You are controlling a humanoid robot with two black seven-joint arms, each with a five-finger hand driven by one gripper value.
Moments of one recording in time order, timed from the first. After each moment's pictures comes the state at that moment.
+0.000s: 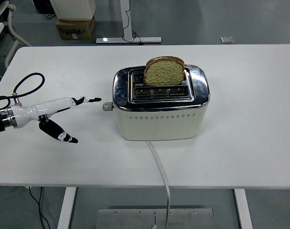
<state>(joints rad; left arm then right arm) -0.66 0.81 -0.55 -1.22 1.40 -0.25 -0.61 0.00 0.00 0.42 0.15 -0.35 0.07 0.11</state>
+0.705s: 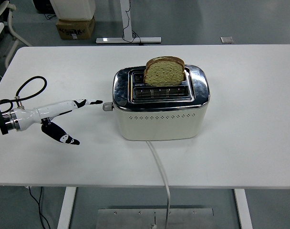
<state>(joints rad) -0.65 0.78 -0.55 -1.21 1.42 -0.22 -0.61 0.00 0.00 0.42 0.15 -0.35 0.07 0.11</state>
